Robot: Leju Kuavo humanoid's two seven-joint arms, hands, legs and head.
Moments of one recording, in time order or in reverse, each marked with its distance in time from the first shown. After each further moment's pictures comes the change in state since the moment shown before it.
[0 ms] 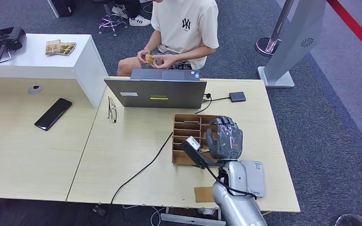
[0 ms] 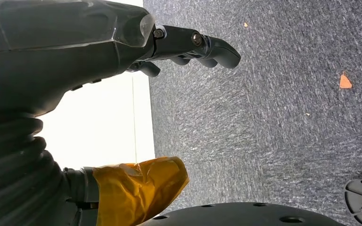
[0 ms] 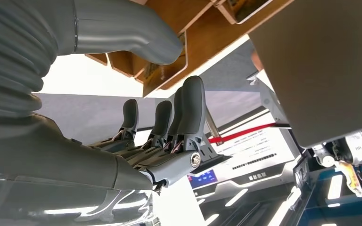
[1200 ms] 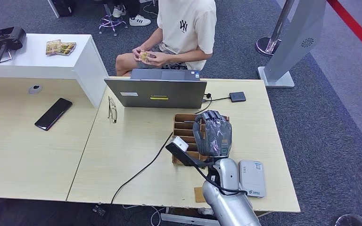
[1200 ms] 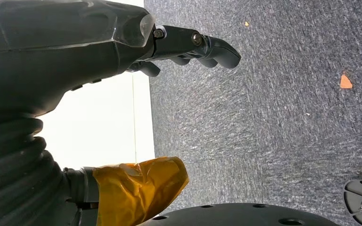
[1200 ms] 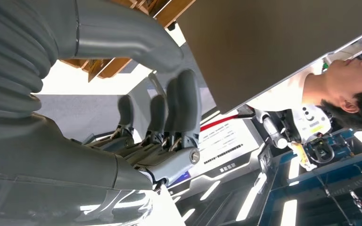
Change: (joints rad) left arm 0.000 0.000 0.000 0.000 0.010 0.004 0.000; right arm 0.001 0.025 0.107 -0.100 -0.048 0.000 -0.036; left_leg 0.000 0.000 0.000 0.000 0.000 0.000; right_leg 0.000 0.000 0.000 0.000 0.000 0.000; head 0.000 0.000
